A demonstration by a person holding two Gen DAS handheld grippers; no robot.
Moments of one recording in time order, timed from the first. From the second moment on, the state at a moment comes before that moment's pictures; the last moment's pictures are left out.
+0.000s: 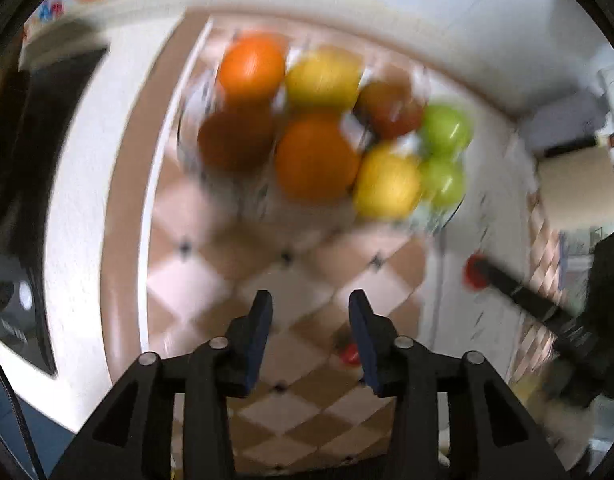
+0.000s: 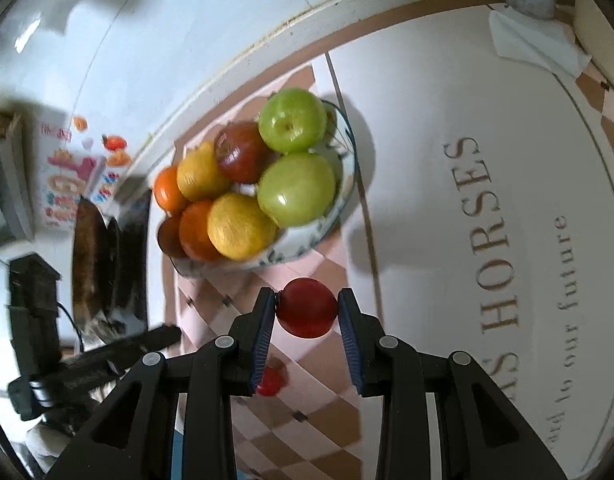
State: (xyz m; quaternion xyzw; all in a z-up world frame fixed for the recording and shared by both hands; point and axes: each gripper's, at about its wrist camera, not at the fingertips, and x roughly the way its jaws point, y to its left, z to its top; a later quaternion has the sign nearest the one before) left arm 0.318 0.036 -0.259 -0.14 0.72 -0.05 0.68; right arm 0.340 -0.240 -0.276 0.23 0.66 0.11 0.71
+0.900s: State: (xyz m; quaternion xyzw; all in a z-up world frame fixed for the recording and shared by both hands) left arm 0.282 -0.061 -0.314 -0.05 0.76 -0.11 0.64; right arm 0.295 -0.274 -0.285 0.24 0.66 0.06 0.70
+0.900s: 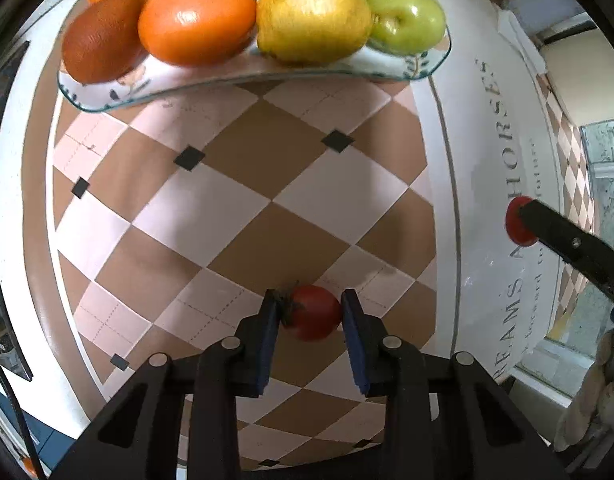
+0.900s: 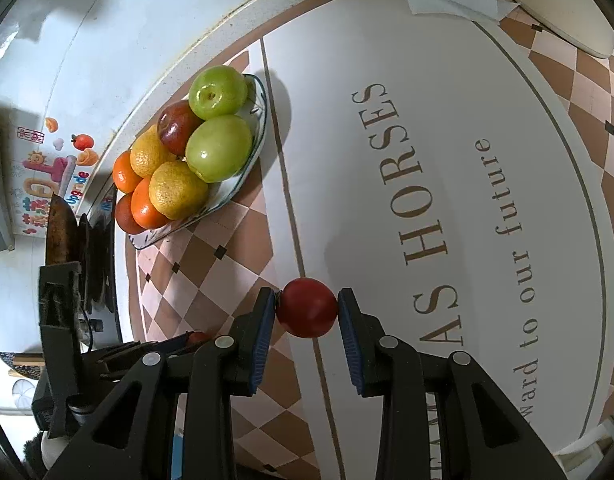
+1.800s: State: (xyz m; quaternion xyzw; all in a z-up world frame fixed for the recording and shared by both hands) left arm 0.367 0.068 -0.292 -0.29 0.68 0.01 0.68; right arm 0.373 -0.173 -0.298 0.10 0.63 0.13 0.76
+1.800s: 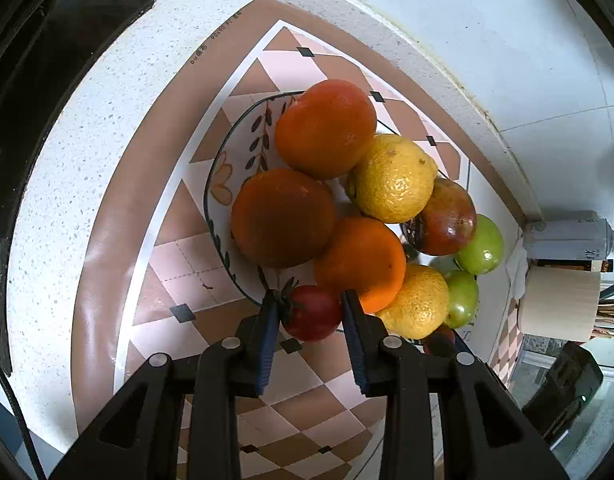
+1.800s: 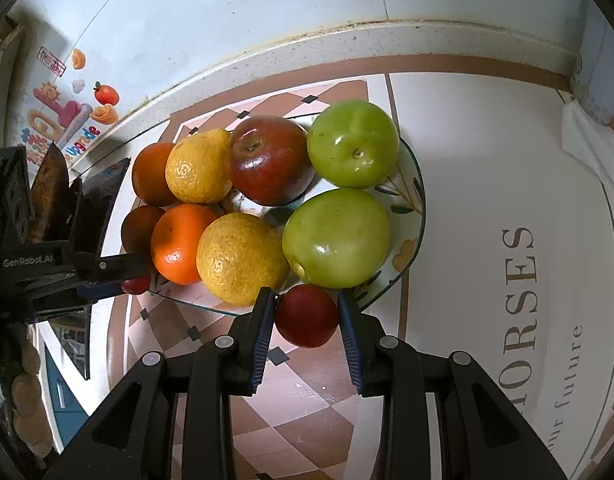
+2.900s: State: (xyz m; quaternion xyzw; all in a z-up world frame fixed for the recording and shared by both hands) left arm 0.311 0.039 -0.190 -0.05 0.62 0.08 0.78; right arm 0.327 -0.179 -0.187 0.02 0.58 0.05 0.81
